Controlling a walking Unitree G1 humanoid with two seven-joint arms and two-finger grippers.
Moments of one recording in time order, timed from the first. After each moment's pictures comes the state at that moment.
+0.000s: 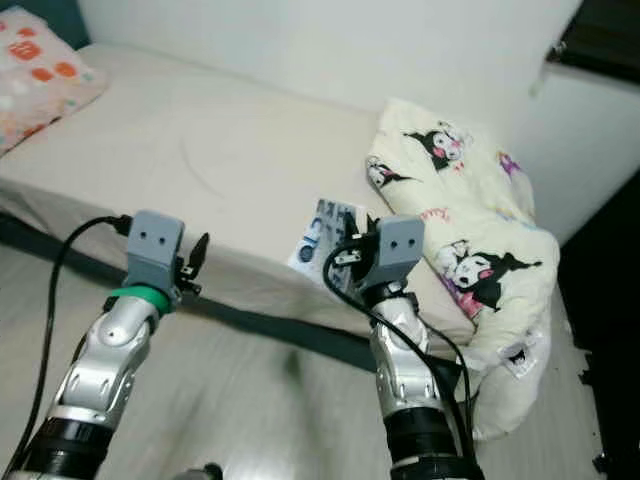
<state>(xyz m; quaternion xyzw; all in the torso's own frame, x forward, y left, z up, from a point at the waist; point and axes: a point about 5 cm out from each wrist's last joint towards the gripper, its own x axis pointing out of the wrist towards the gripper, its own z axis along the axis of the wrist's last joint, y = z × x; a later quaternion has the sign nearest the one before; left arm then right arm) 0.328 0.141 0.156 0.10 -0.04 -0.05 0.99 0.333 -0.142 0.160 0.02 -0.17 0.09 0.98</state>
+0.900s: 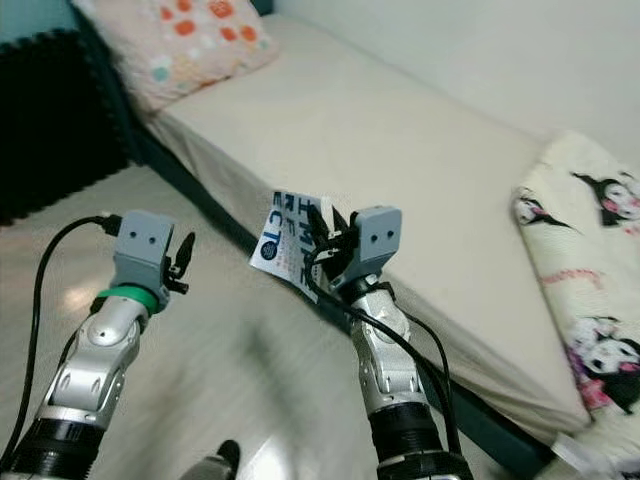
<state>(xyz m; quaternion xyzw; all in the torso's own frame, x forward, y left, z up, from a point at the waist) 0.326 0.147 0.153 0.13 -0.04 -0.03 0.99 0.330 -0.113 0.168 0.06 -0.18 0.20 0.96</state>
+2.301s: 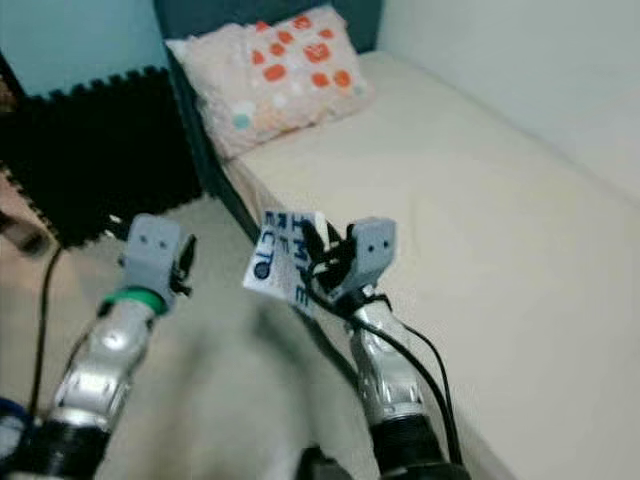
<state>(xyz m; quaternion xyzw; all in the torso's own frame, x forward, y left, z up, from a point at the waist) 0.328 0.149 0.155 0.15 -0.04 0.00 0.99 0.327 -0.121 0.161 0.07 -0.17 0.19 0.97</state>
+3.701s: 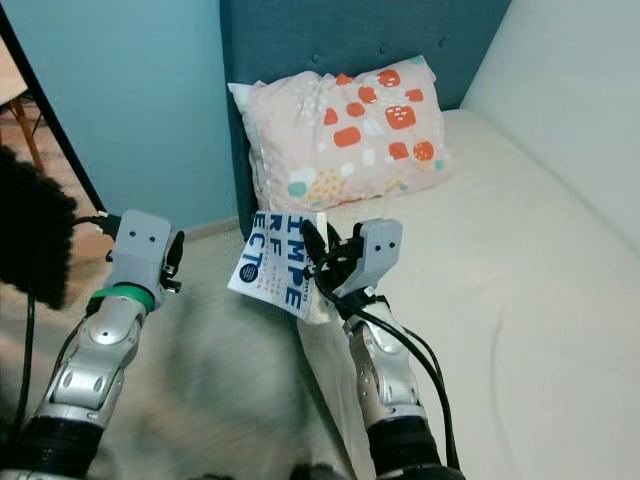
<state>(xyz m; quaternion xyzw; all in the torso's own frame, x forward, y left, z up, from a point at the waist) 0.329 0.154 0.152 0.16 -0.04 0.01 0.99 0.324 -0.115 0.154 0.12 -0.15 0.21 0.96</state>
